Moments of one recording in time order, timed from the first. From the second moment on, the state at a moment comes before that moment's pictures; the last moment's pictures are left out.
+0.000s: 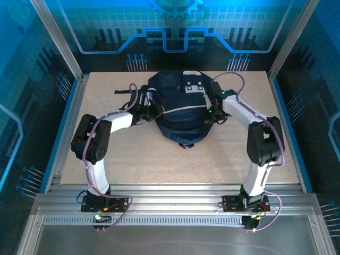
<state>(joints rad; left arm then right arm) -0.27 1.91 1.13 0.09 0.45 -0.87 0.30 1.85 1.45 -0.92 -0.01 0.17</state>
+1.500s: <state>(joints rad) -0.21 1.82 1.09 -0.20 0.24 -0.92 0.58 2.00 1.49 -0.56 -0.40 0.27</state>
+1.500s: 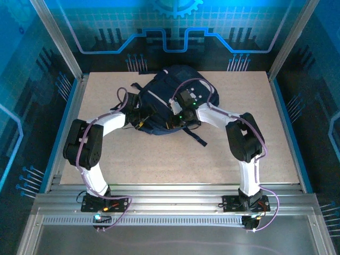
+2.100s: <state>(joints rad) -0.21 1.86 1.11 -0.21 0.29 -0.84 0.48 1.88 1.43 -0.76 -0.06 0.03</state>
